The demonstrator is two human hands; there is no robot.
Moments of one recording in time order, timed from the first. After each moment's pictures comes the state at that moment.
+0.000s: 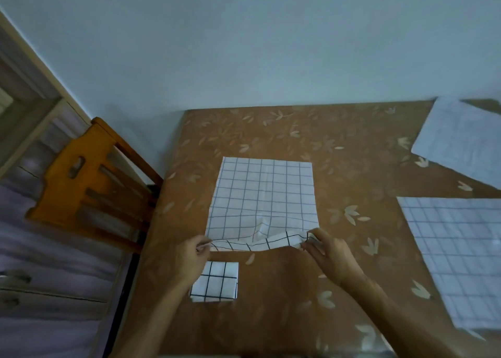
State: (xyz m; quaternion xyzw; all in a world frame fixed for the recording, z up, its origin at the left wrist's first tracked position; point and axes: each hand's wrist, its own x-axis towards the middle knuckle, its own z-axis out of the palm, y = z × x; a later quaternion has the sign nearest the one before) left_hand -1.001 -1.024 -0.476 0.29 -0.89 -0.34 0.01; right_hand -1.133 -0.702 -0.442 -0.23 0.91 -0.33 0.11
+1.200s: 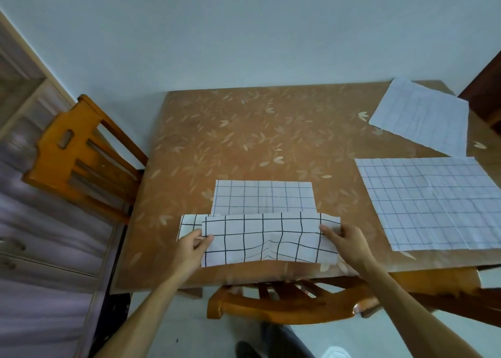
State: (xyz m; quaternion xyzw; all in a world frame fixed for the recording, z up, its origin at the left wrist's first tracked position) left_hand -0.905 -0.933 -0.472 0.27 -0.83 -0.49 -0.03; right_hand -1.040 -0.579 -0.434 0.02 0.87 -0.45 0.18
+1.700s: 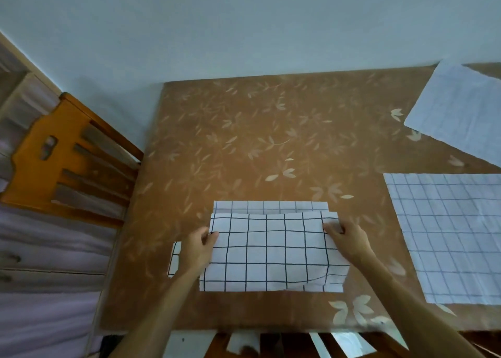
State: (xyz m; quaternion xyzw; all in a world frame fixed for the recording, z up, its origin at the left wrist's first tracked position) left_hand -1.022 -0.949 -0.507 0.34 -0.85 -0.40 -0.03; right_hand -1.176 -0.620 -0.481 0.02 0.91 -0.33 0.23
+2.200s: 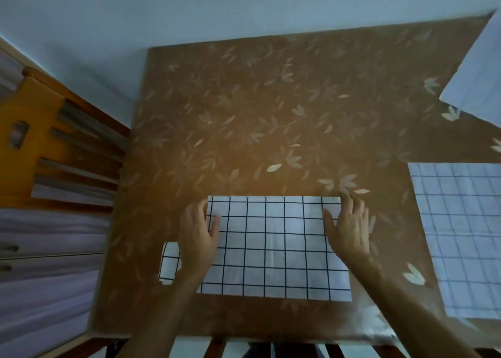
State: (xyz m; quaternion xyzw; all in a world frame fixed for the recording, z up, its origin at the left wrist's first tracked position) left_hand -1.063 -0.937 -0.526 0.29 -0.93 -0.21 0.08; right_hand -1.203 -0.650 -0.529 -0.06 0.97 -0.21 0.08
